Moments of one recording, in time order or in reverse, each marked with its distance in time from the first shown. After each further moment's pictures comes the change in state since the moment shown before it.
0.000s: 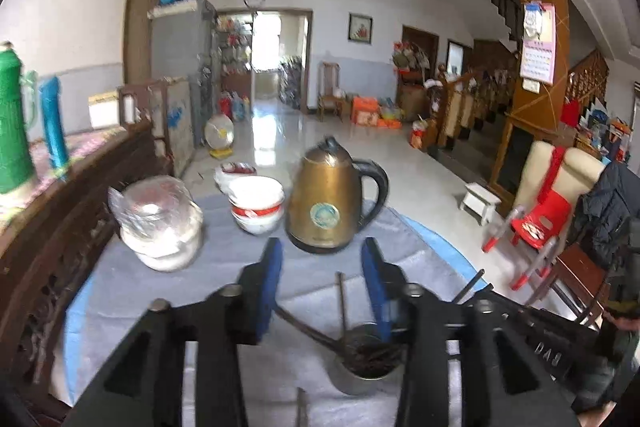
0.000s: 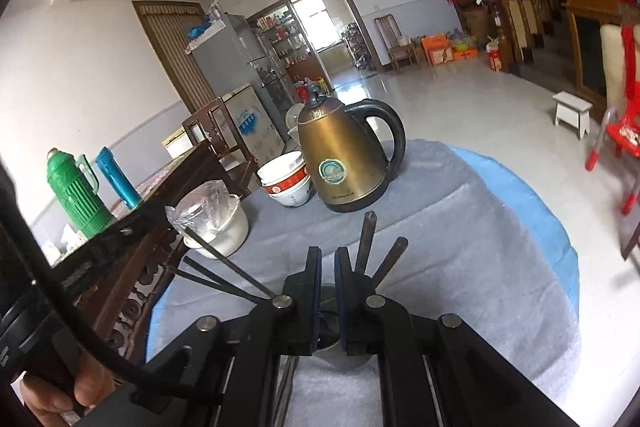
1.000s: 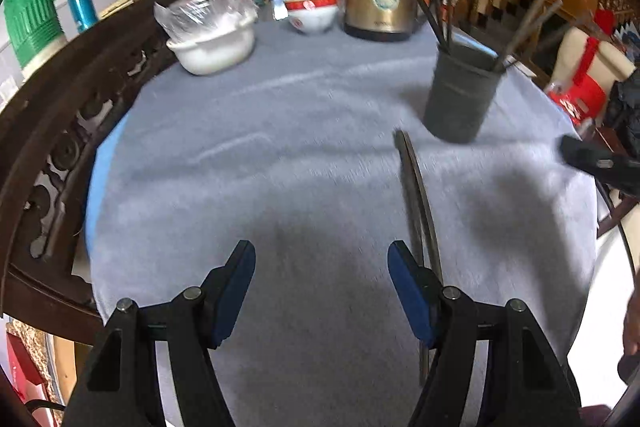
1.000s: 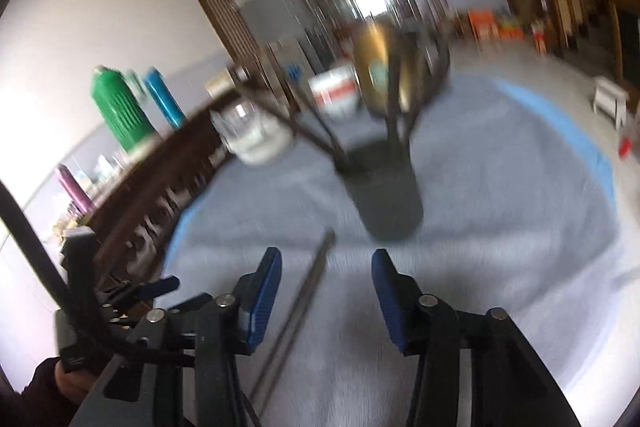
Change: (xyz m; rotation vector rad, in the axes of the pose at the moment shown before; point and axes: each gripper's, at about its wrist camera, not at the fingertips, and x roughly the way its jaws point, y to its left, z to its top) left arm -0.016 0.072 -0.212 0.069 0.491 0.108; right arm 0.017 0.018 -0.144 -0.101 0.231 0.095
